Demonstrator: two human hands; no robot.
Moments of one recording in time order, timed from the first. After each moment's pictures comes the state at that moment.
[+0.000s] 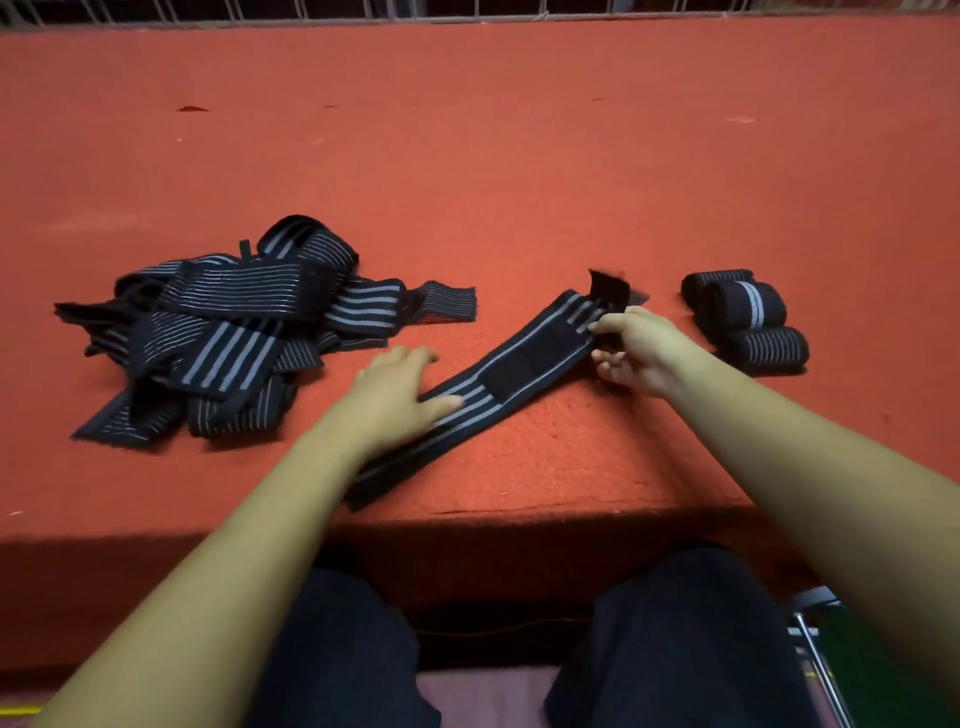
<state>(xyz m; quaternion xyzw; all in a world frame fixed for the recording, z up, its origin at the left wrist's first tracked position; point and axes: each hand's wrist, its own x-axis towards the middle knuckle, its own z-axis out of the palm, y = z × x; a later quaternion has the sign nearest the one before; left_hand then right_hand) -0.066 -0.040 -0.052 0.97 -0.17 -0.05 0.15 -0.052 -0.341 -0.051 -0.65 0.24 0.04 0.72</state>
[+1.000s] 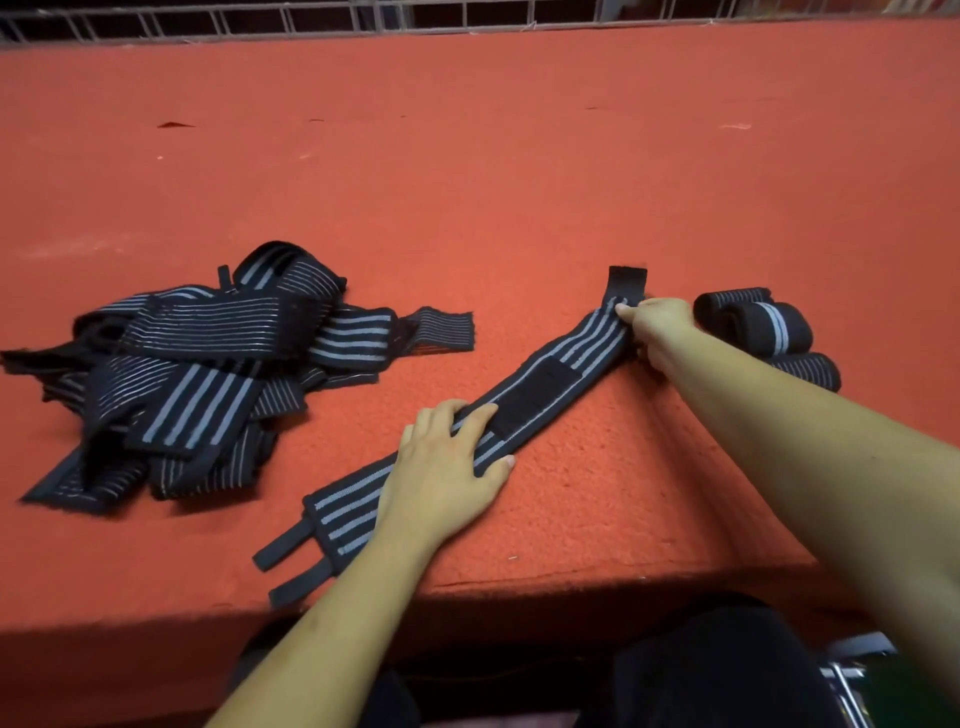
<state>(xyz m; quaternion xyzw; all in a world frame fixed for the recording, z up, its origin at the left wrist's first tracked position) -0.065 -0.088 -0.127 0.96 -0.21 0.10 0.17 0.047 -0.386 -0.072 -0.75 0.35 -0.12 0.55</state>
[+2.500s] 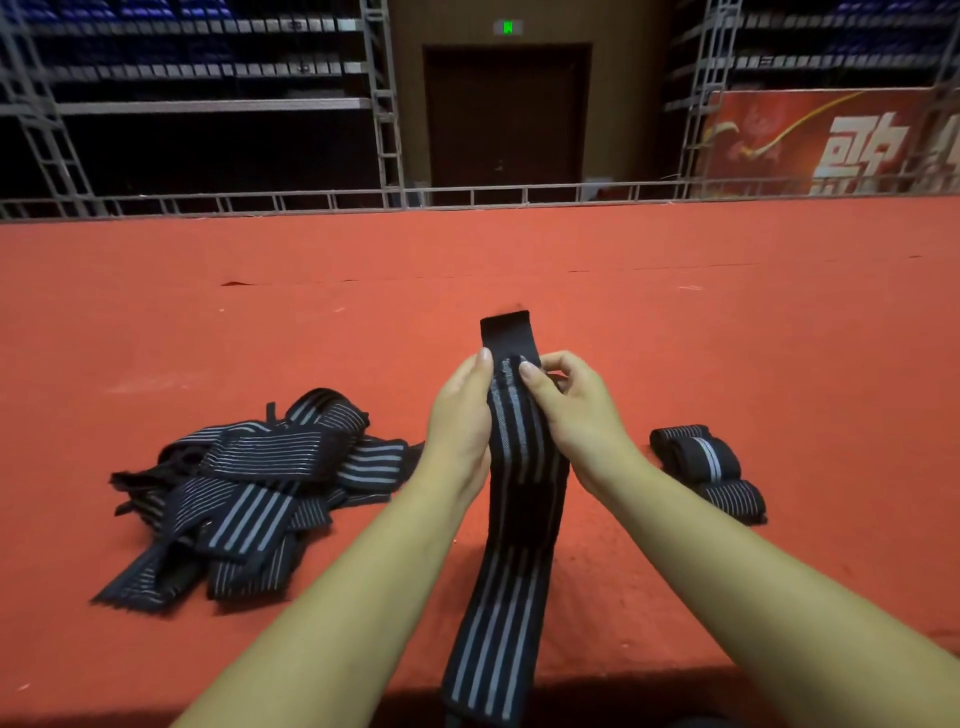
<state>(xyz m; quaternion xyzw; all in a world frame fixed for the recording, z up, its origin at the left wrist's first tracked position) -0.075 -0.154 0.088 0.54 -0.08 -0.01 0.84 -0.100 -0.265 0.089 -0.71 -0.04 -0.20 0.67</state>
